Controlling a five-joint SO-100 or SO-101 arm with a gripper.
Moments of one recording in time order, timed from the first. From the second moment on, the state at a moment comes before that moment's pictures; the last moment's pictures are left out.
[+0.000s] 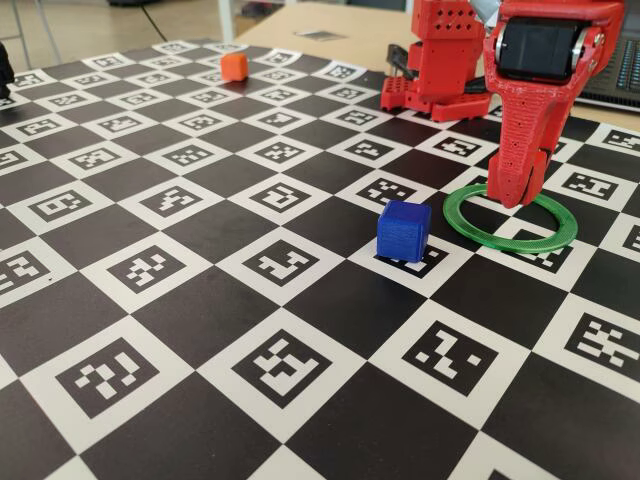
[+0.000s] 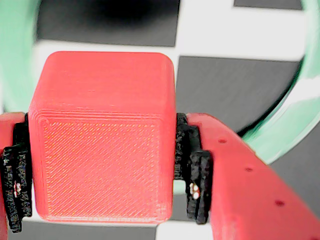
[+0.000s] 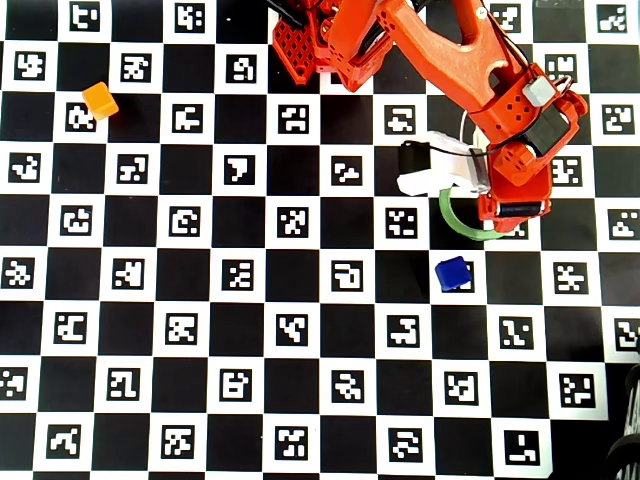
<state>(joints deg) -43.8 84.9 106.0 62.3 41.5</state>
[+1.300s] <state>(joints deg) -47.0 80.9 107.4 59.3 40.7</state>
